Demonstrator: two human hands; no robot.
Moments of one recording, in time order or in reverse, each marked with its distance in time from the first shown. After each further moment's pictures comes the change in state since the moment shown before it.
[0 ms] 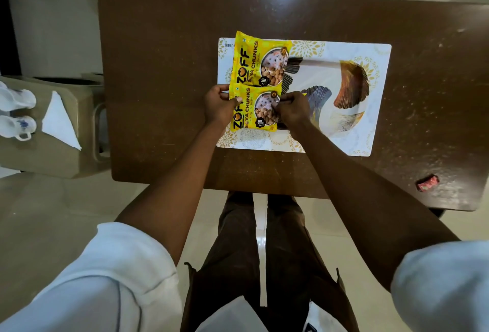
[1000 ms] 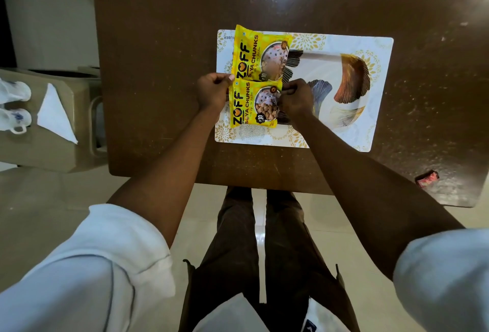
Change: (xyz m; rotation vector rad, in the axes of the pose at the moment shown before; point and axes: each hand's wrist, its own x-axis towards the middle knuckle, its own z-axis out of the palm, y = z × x) left_hand 0.021 0.004 -0.004 -0.078 0.060 -0.003; right_hand 0.005 -0.002 -0.006 -0.030 0.048 -0.113
